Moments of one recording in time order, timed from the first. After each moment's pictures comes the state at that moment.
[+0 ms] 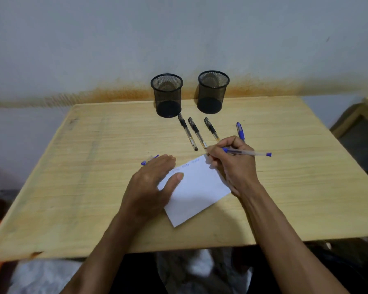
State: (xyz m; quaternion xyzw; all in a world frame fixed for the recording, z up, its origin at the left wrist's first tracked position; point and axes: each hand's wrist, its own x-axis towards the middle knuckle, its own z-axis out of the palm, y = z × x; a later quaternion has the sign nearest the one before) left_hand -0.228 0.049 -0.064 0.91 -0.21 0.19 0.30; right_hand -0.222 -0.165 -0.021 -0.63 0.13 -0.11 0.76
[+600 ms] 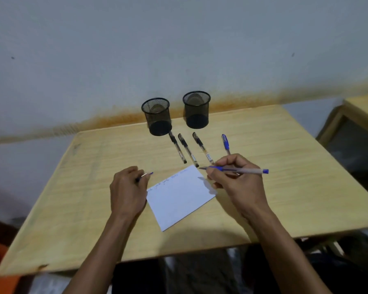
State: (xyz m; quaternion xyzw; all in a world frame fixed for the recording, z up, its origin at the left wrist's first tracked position) left_hand -0.207 0.060 -0.053 0.94 -0.03 0.19 0.29; right_hand -0.282 -0.192 -0.003 -0.67 0.10 -0.14 0.73
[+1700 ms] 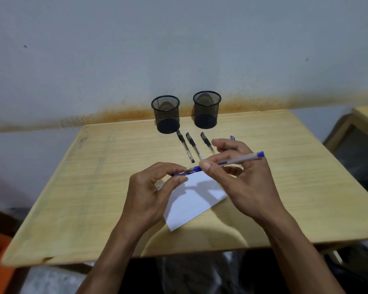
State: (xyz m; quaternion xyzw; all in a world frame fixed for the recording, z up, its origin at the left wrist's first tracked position) left_hand -0.265 0.026 0.016 0.83 -0.20 0.16 0.50; right_hand -0.293 -0.173 0.042 -0.78 -0.02 -0.14 0.60
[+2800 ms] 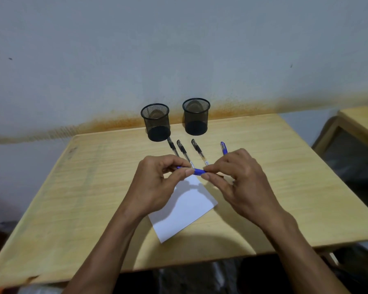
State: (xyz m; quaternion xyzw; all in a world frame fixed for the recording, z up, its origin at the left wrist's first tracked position) left_hand -0.235 0.011 0.034 0.85 -0.20 0.05 0.48; right_hand -0.267 -0.199 0.005 -0.90 -0.16 -0.30 0.29
